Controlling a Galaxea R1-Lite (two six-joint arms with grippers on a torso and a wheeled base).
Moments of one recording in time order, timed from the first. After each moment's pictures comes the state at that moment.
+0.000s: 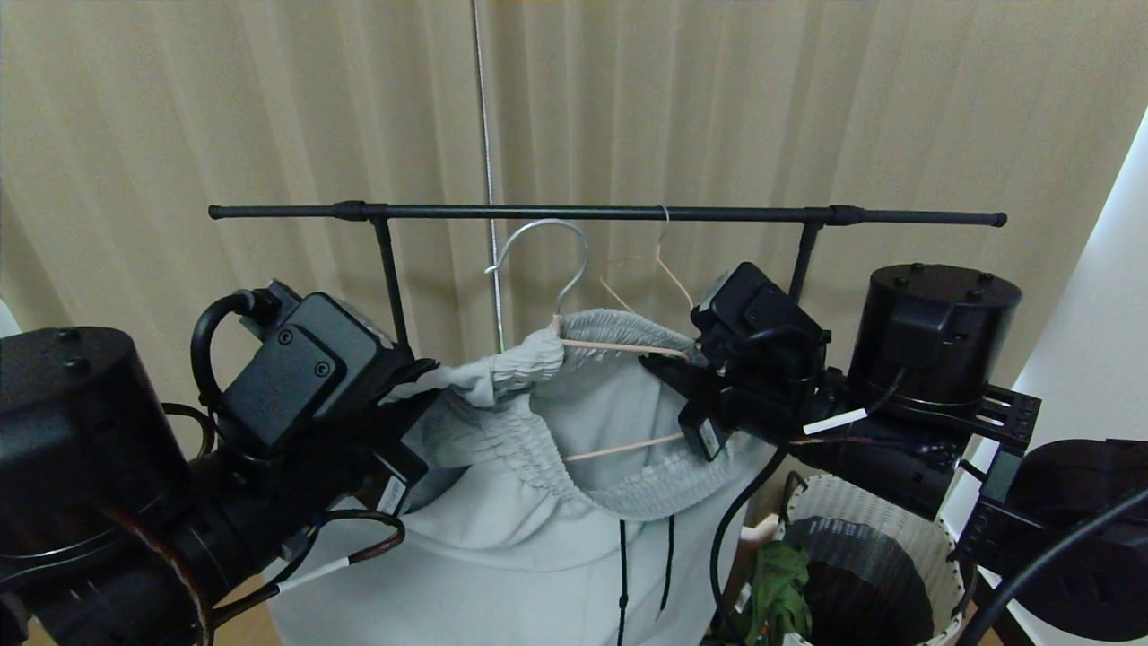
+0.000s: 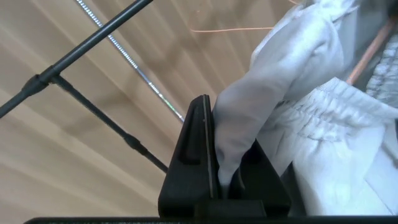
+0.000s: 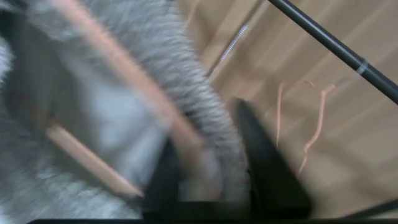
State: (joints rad) left arm -0.69 1.41 -0.51 -0.80 0.26 0.49; right arm 0.67 1.75 -0.81 -0.80 0.00 -0.39
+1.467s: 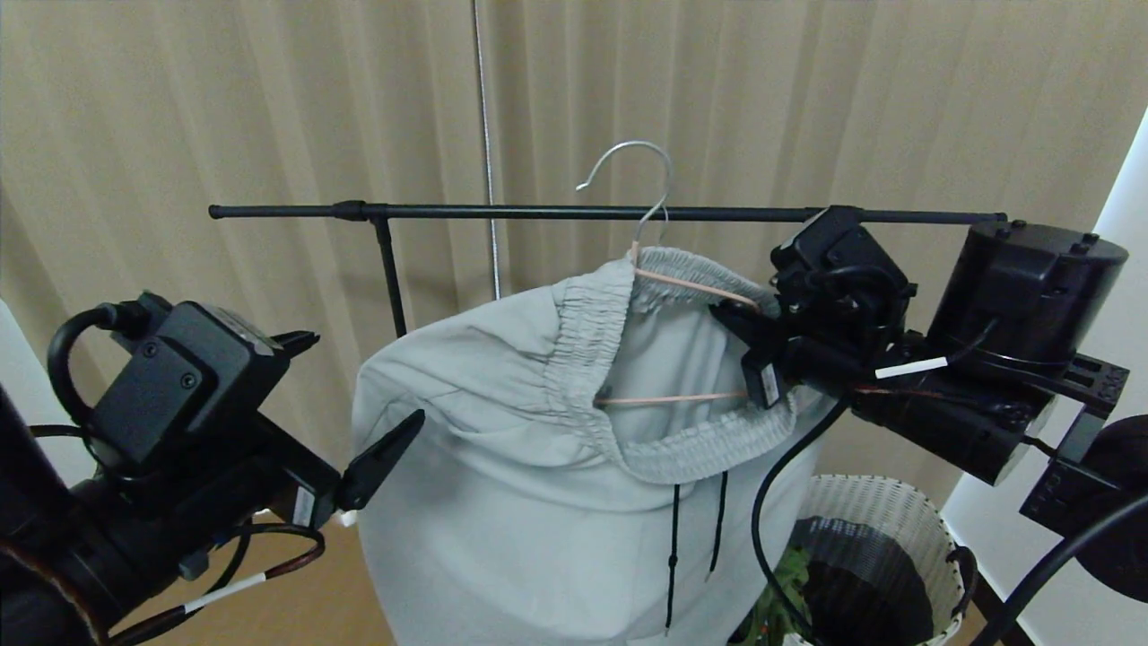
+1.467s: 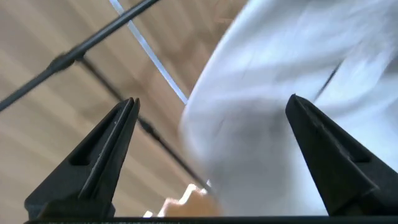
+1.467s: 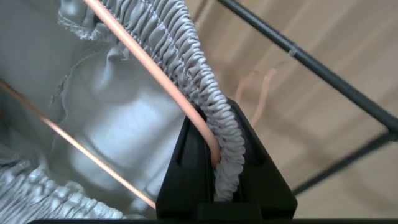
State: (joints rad) left arm -0.54 1.28 -0.41 -0.79 0.18 0.47; right arm 0.57 1.67 -0.80 -0.80 -0.08 -0.38
